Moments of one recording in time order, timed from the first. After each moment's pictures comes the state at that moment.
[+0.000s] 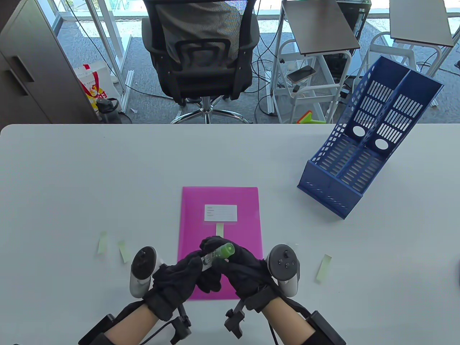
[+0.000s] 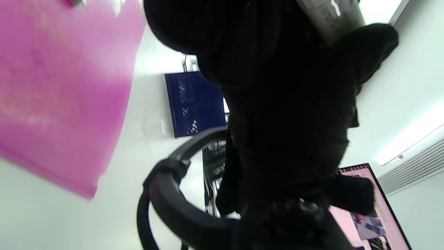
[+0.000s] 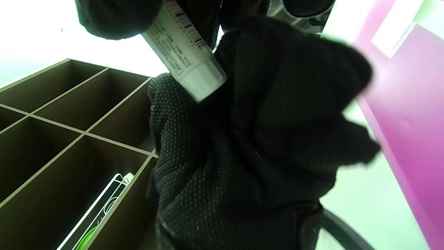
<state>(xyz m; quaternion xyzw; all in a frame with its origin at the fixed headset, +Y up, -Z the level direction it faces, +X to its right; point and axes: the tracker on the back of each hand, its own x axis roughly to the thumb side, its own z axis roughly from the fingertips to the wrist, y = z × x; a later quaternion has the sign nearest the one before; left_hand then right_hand) -0.171 -0.743 -0.207 -0.13 -0.26 0.65 0.70 0.043 -0.705 -0.206 0.22 0.06 0.71 0.66</state>
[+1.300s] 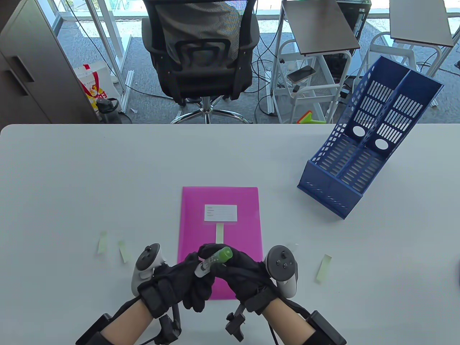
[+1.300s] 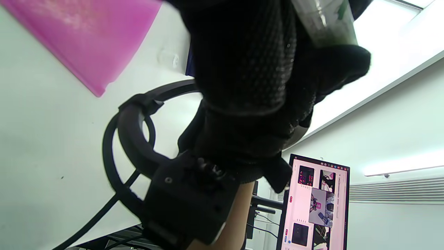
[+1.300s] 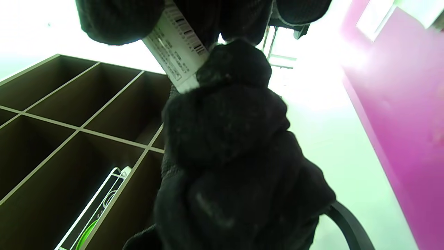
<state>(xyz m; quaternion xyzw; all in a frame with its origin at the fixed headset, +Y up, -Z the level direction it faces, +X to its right) -0.170 -0.765 -0.211 -0.33 -0.26 0.72 0.56 0.040 -0.718 -0.205 0.22 0.09 0.71 0.67</state>
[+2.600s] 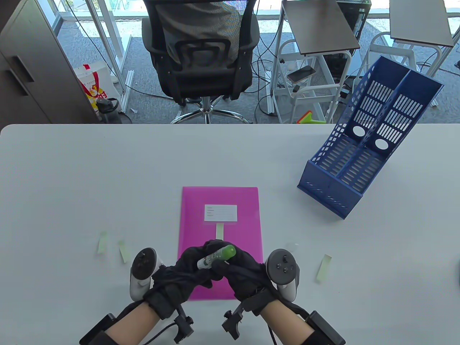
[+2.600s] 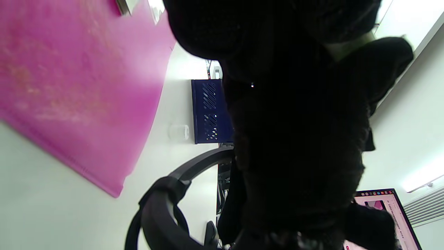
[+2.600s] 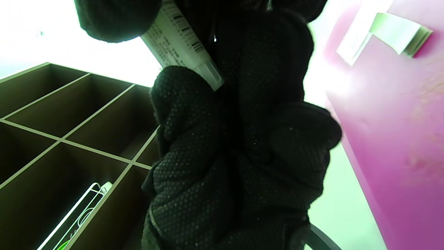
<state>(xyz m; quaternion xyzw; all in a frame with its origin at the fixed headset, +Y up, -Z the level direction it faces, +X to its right) -0.177 -0.763 -0.211 -0.18 -0.22 0.67 0.69 0.041 -0.722 -0.203 0.18 0.07 0.73 0.66</state>
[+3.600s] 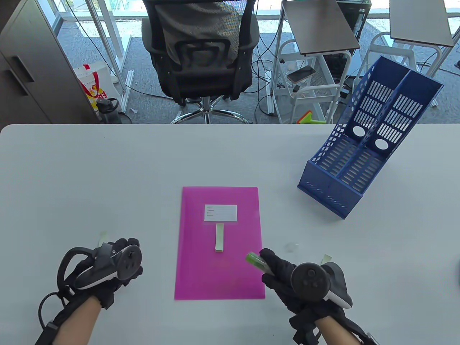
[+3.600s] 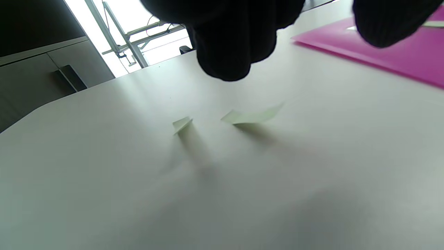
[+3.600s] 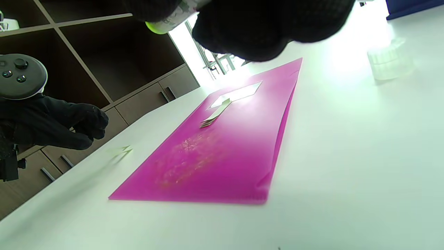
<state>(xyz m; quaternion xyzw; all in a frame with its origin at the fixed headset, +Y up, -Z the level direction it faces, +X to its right) -0.288 -0.698 -0.219 -0.14 -0.10 -0.17 0.97 0.131 -0.700 -0.173 0.23 0.09 0.93 0.26</state>
